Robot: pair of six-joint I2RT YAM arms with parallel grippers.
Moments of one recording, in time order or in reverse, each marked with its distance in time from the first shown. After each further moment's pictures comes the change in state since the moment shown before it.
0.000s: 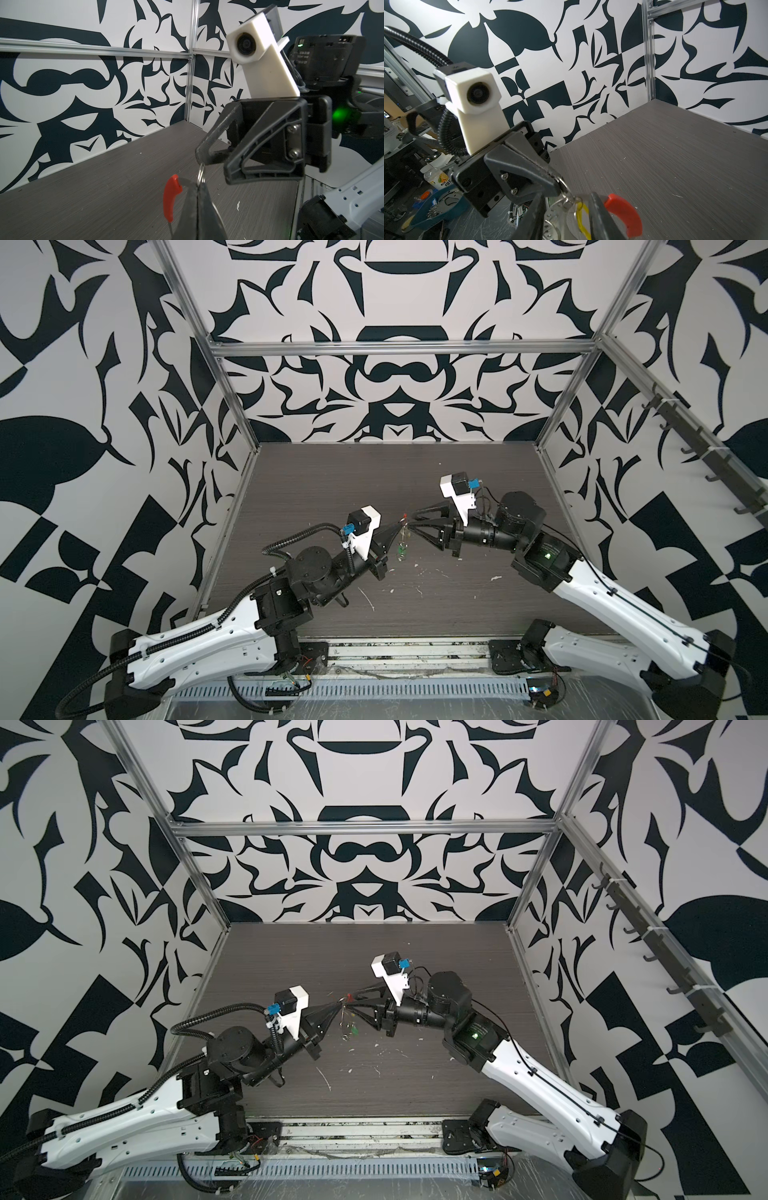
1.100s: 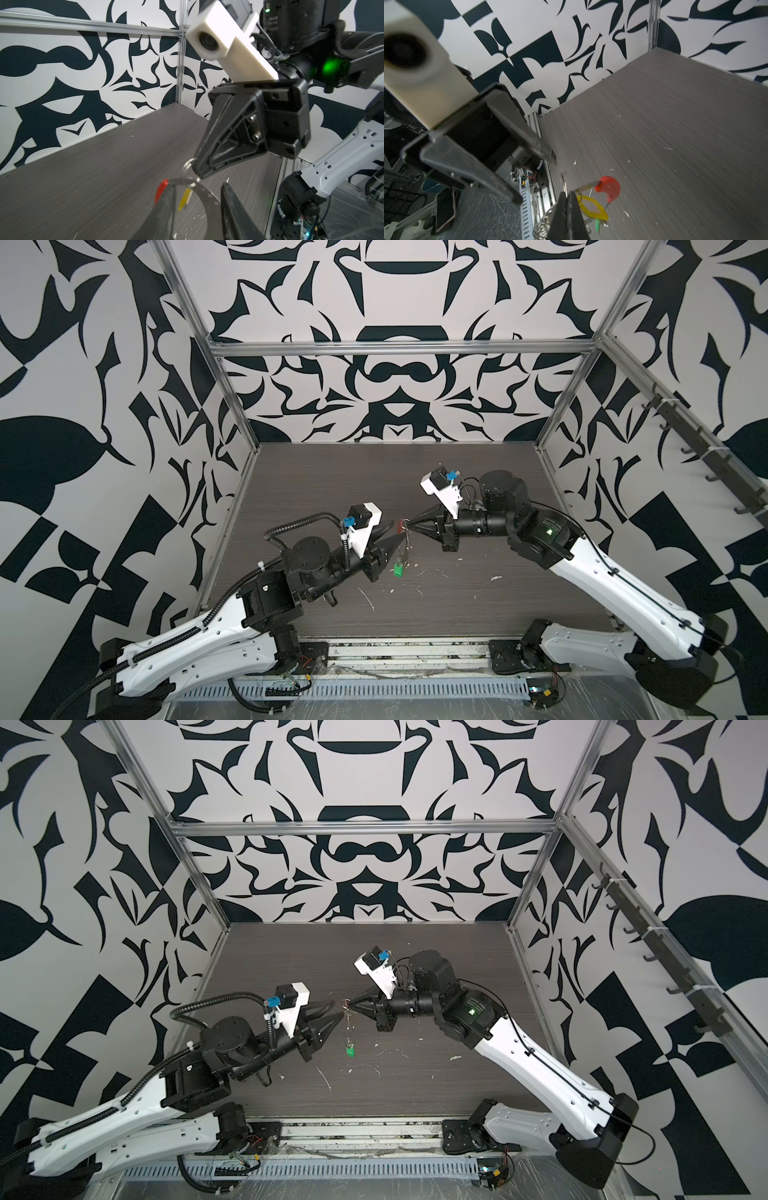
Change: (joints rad) left arm 0.105 -0.011 0.128 -0.275 0.166 -0.067; right arm -0.001 0.150 0.306 -0.552 0.006 -0.156
